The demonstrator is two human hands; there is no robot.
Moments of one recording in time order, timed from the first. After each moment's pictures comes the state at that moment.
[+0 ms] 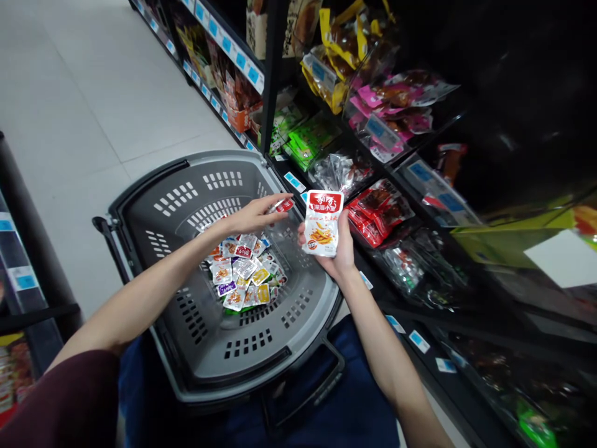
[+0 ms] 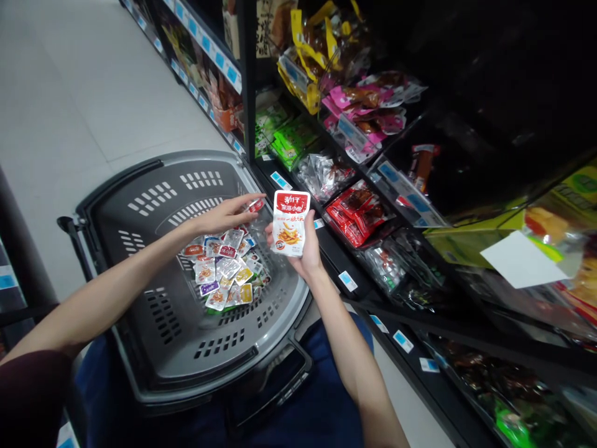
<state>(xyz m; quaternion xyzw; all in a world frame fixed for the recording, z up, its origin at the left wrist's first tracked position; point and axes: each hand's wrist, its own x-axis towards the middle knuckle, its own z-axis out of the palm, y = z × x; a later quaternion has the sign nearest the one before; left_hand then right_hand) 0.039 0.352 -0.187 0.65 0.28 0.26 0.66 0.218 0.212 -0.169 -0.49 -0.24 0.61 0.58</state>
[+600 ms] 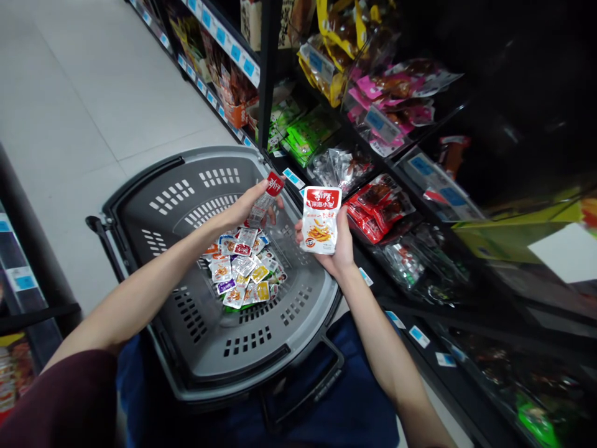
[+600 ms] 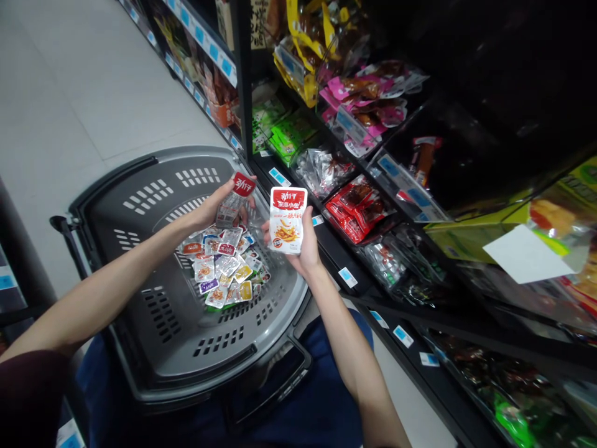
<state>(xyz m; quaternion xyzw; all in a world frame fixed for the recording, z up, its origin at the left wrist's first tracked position) 0.043 0.356 -0.196 0.53 0.25 0.25 0.77 0.221 0.210 -0.172 -0.44 -0.24 0.64 0.59</state>
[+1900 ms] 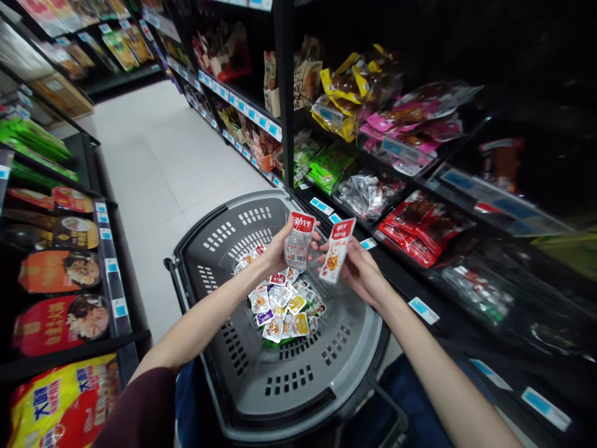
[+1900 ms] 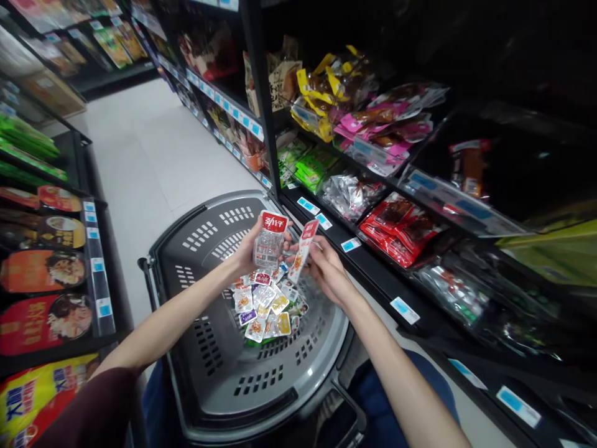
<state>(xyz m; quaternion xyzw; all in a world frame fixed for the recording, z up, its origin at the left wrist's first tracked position) 0.046 0.330 -0.188 0.29 0.21 0.21 0.91 0.213 0.214 -0.179 -0.40 -0.25 0.65 0.60</state>
